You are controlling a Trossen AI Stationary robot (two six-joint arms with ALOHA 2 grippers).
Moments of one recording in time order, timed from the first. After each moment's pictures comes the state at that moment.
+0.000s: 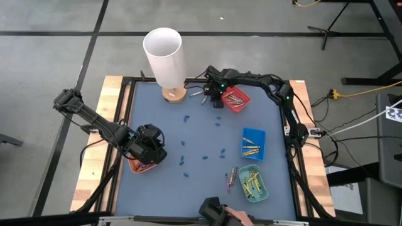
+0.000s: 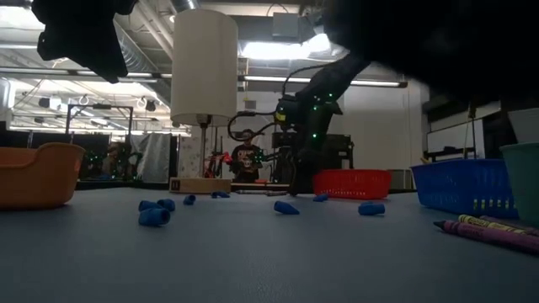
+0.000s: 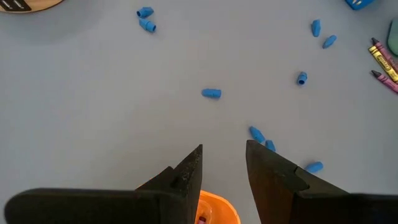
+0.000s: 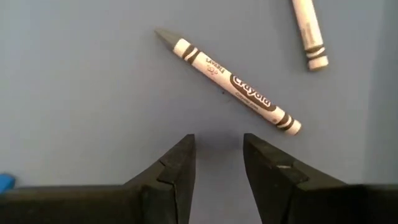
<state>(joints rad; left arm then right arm) -0.52 1.21 0.93 -0.90 -0.54 -1.27 -0.57 2.23 1.68 -0.70 -0.21 -0.70</state>
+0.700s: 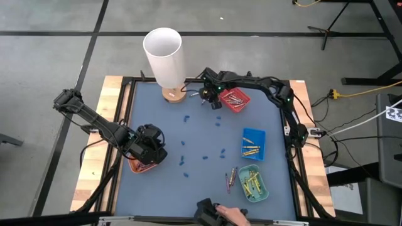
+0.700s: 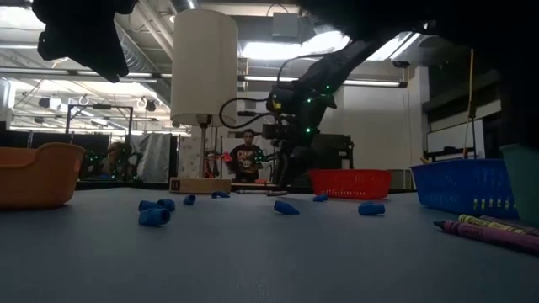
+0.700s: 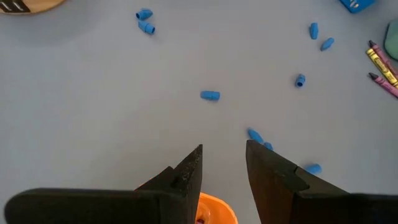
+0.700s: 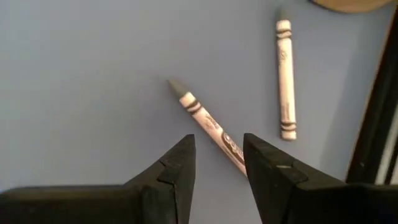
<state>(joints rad) -0.52 1.21 0.93 -0.89 -0.55 -1.27 -0.52 2.21 1.68 -0.61 -0.15 -0.89</state>
